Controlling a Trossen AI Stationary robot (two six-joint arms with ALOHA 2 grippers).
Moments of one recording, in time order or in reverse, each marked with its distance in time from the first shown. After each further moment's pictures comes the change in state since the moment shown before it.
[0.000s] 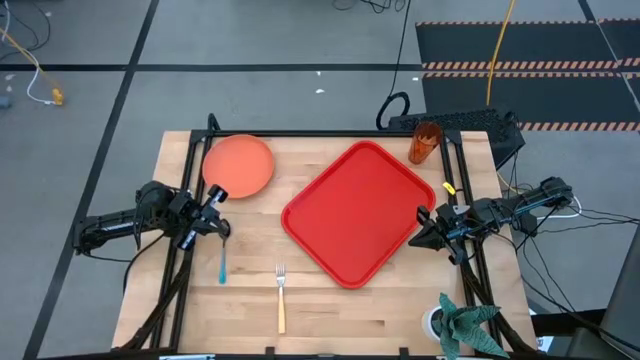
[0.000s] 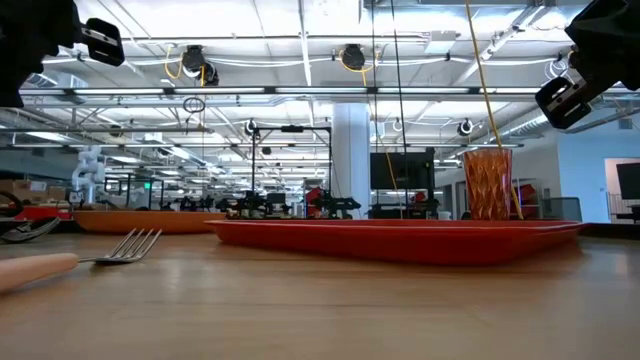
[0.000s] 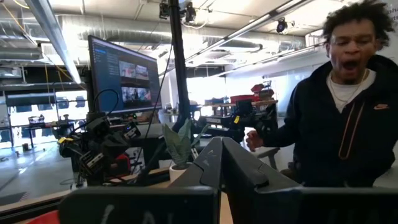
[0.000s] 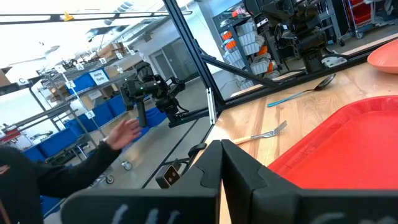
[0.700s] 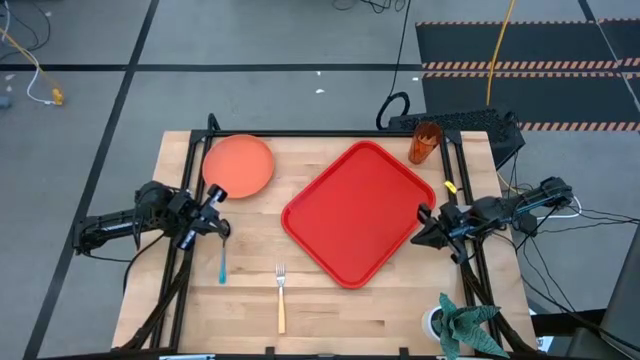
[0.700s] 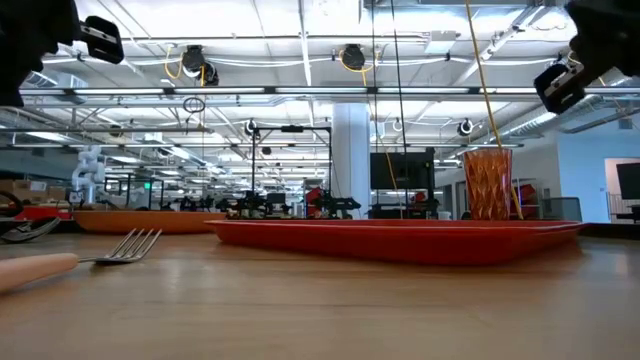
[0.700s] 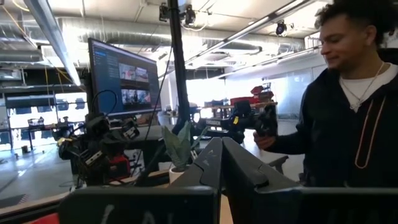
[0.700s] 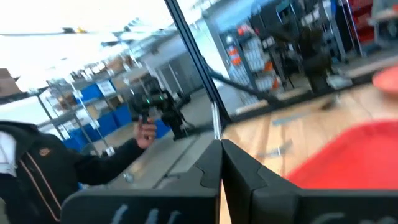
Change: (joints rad) left arm 0.000 0.000 0.000 0.024 -0.001 -0.010; right arm 0.000 0.000 0.000 0.102 0.004 -0.027
